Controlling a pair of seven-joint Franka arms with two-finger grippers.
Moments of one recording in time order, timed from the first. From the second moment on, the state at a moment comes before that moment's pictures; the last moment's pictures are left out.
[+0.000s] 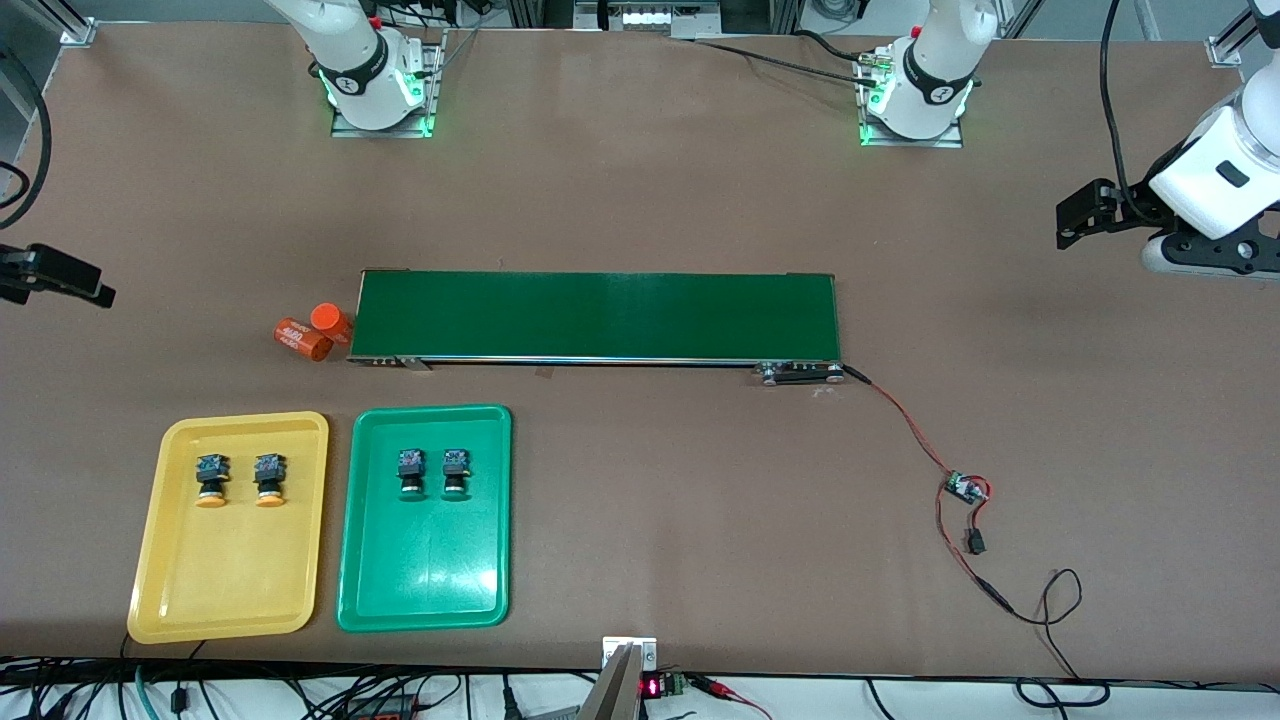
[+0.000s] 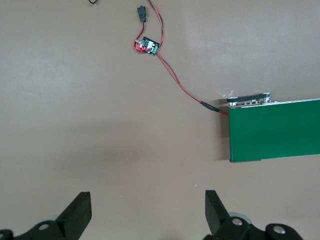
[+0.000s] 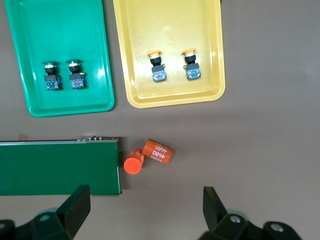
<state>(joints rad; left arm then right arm) -0.04 0.02 -0.03 -1.58 0.04 1.51 0.02 0.02 0.18 -0.15 -1.43 0.04 1.57 -0.09</state>
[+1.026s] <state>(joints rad) -0.04 0.02 -0.05 -1.58 0.04 1.51 0.02 0.19 0.05 -0.30 -1.57 0.02 1.61 -0.08</state>
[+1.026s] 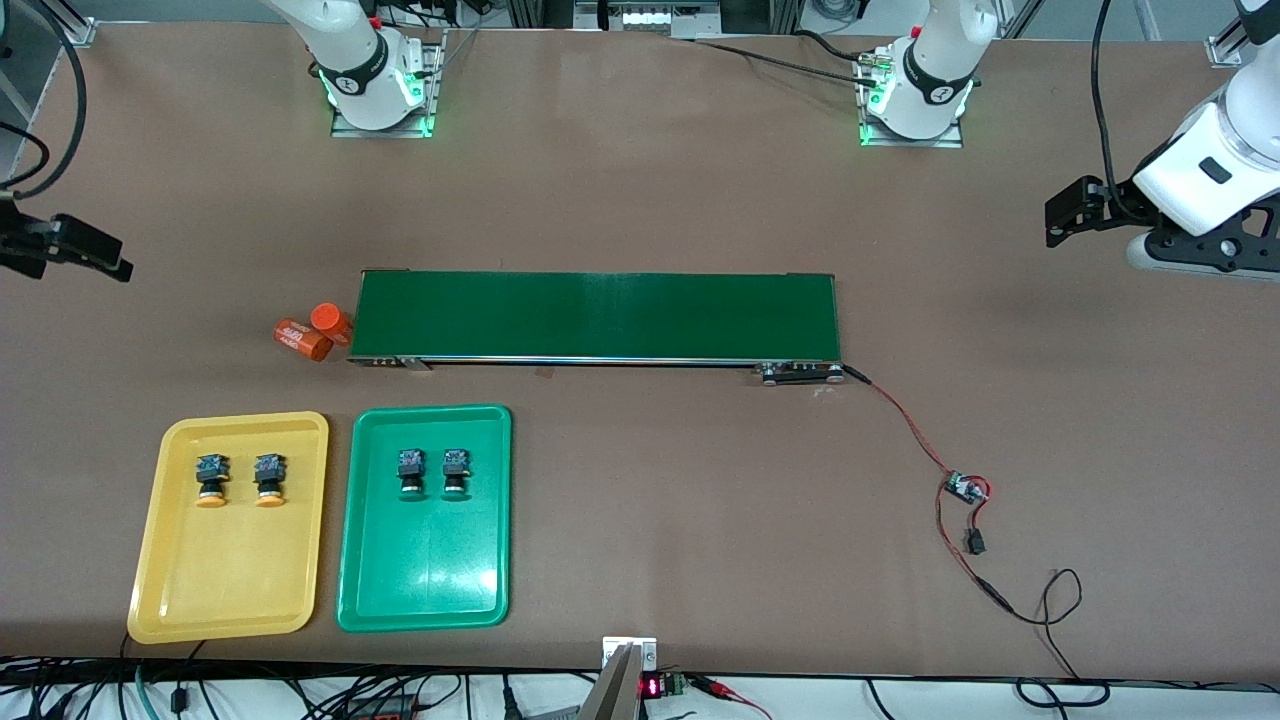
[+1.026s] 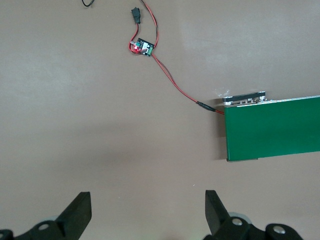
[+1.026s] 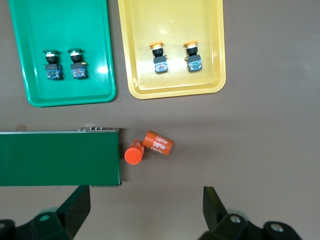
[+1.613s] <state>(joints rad) -0.04 0.02 -0.05 -1.58 0.04 1.51 0.02 0.21 0.01 -0.29 -1.60 0.02 1.60 -0.06</state>
